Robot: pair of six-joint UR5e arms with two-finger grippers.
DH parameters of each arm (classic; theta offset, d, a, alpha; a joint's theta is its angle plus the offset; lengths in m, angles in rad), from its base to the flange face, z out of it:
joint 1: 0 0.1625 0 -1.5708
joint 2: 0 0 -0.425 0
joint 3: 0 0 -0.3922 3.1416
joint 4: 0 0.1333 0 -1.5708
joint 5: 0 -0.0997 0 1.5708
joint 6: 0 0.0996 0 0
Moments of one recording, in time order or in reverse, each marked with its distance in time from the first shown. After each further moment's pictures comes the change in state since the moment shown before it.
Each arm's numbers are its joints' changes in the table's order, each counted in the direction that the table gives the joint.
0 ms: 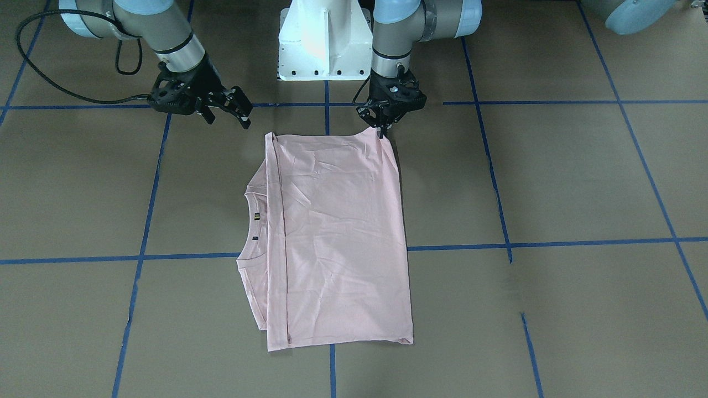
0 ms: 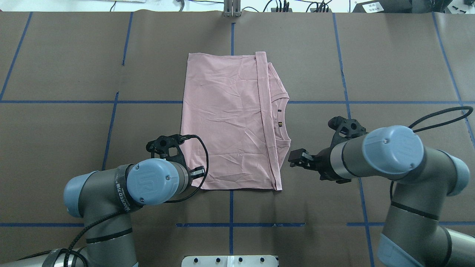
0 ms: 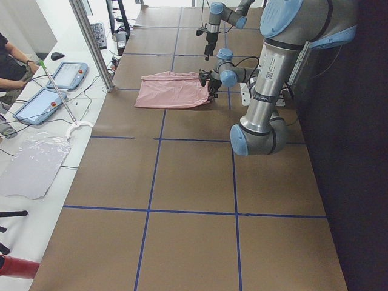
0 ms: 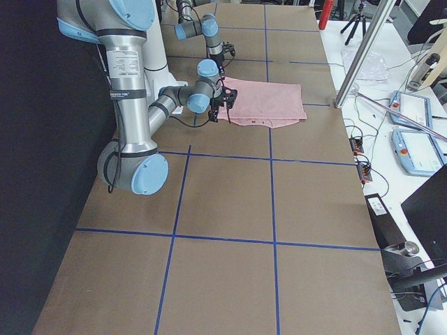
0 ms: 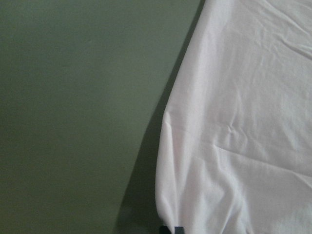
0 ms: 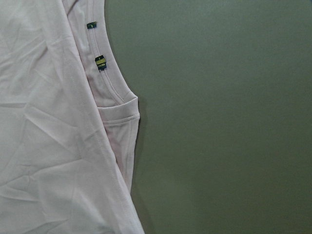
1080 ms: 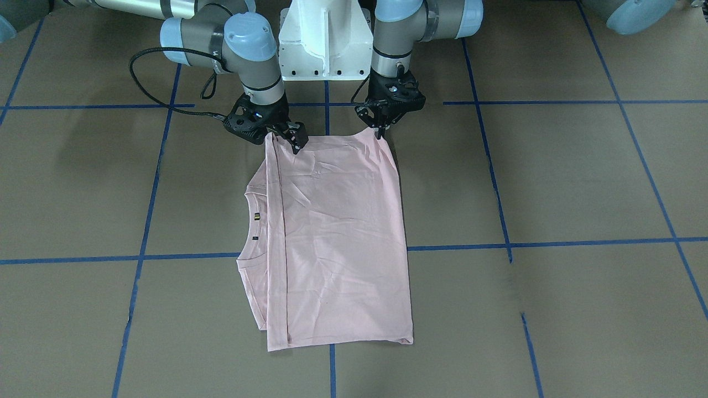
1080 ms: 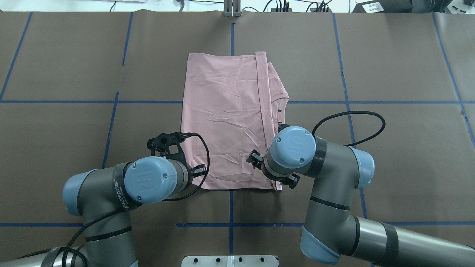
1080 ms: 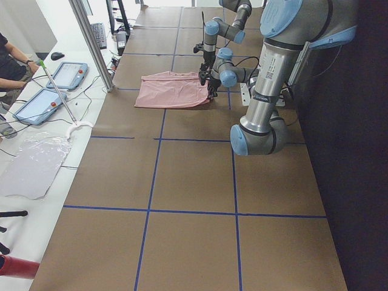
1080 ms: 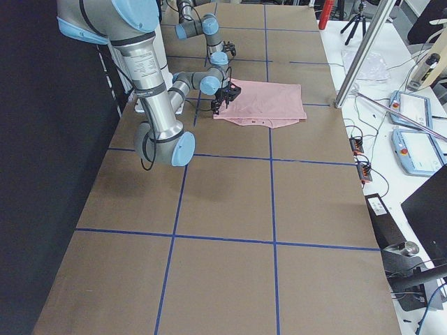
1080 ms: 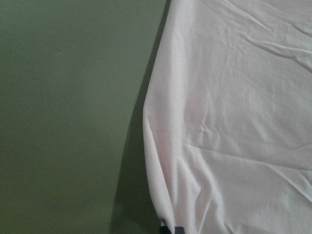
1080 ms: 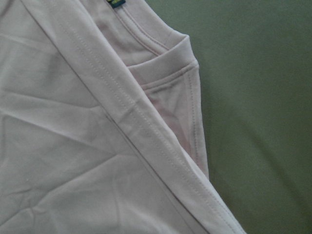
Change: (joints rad) left arm -0.007 -0.001 0.000 -0.021 0.000 0.016; right arm -0.069 -0.295 0.278 -0.192 0.036 0.162
